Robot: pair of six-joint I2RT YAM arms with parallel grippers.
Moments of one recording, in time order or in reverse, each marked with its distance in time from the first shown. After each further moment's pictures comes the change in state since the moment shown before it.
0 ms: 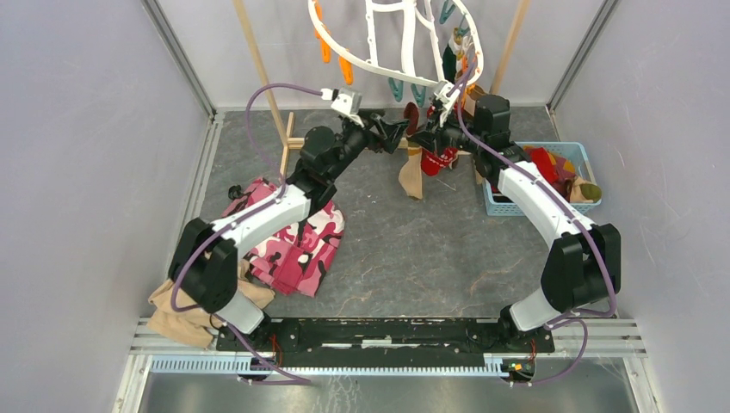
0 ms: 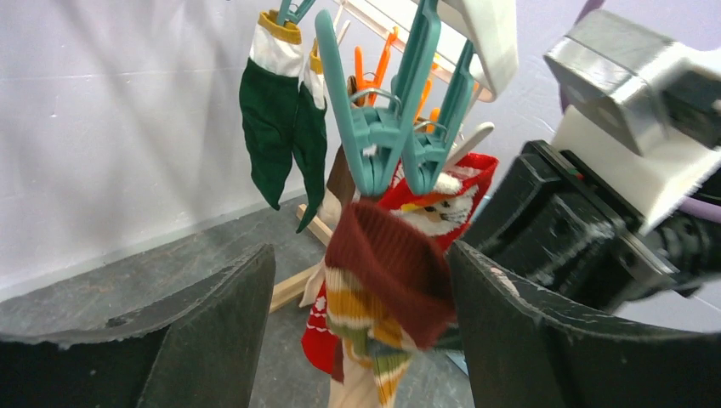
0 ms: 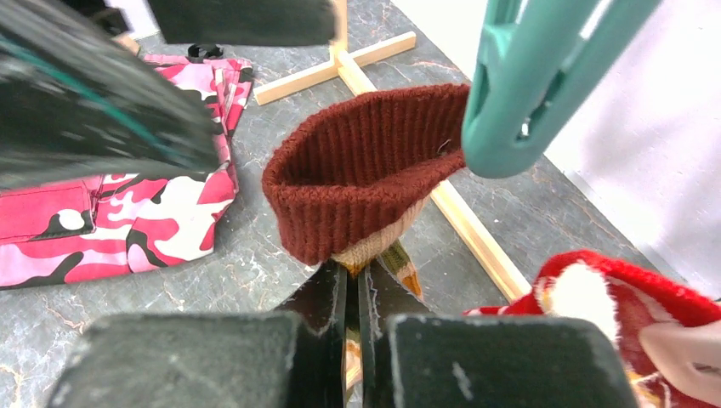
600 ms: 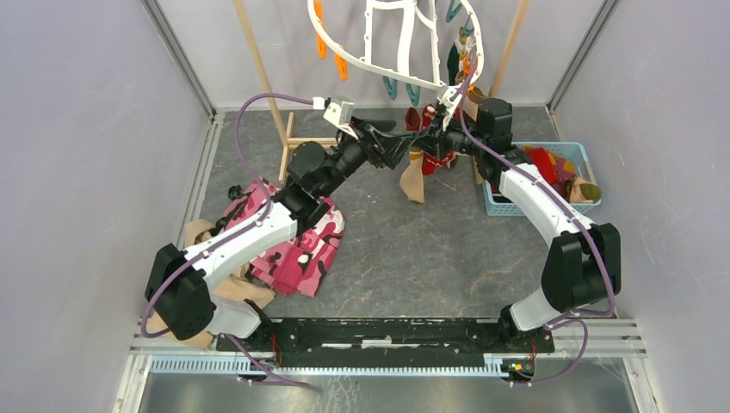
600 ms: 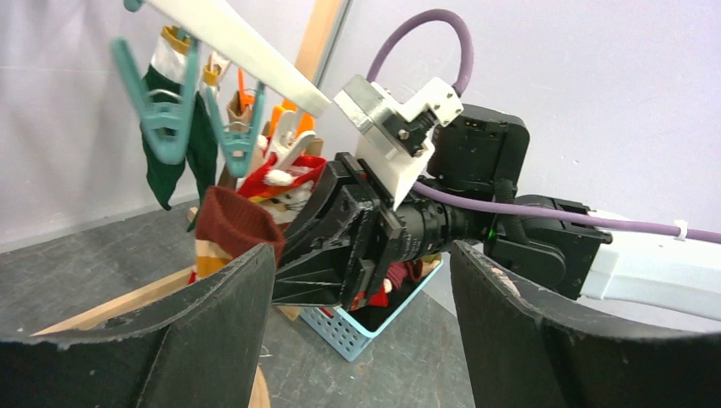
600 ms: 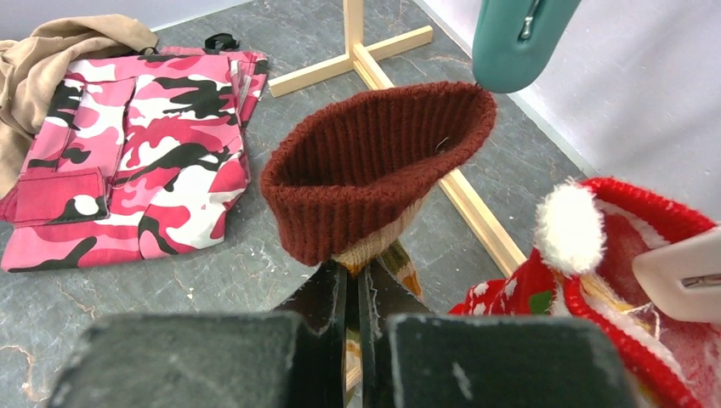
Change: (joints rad) left arm -0.089 -0.233 -0.111 -0.034 0.022 -0.156; right arm -0.026 -0.001 -0.038 0.023 -0.061 -0.008
